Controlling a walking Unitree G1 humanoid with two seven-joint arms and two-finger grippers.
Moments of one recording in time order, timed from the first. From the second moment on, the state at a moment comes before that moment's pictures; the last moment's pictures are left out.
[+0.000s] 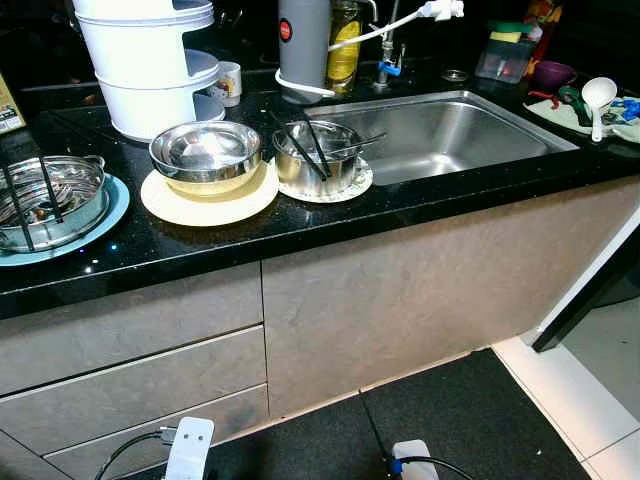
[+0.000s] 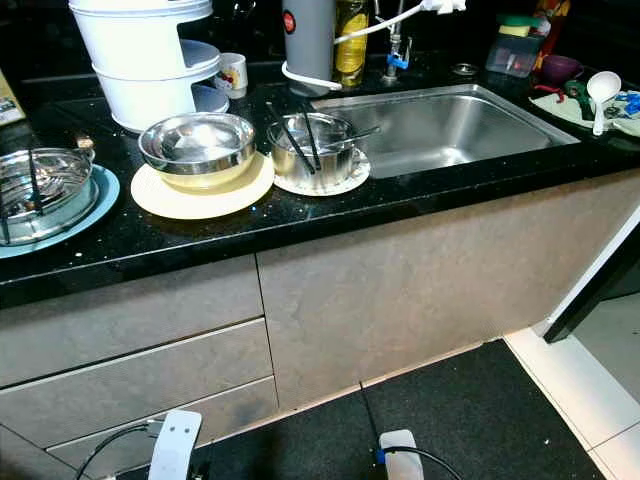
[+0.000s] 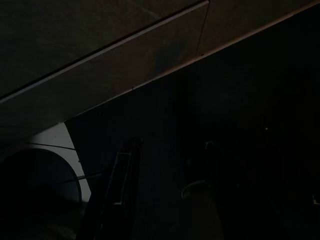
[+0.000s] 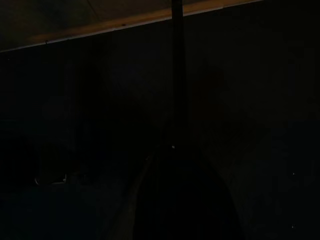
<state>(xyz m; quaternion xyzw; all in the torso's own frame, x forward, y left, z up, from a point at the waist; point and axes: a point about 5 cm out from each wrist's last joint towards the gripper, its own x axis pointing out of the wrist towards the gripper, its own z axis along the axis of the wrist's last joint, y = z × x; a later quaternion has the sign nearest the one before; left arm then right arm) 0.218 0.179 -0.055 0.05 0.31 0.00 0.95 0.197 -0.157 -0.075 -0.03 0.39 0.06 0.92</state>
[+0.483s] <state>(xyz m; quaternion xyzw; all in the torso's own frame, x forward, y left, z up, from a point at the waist) 0.221 0.183 -0.053 0.07 0.31 0.00 0.95 0.207 -0.152 -0.069 -0.02 0.37 0.07 0.93</state>
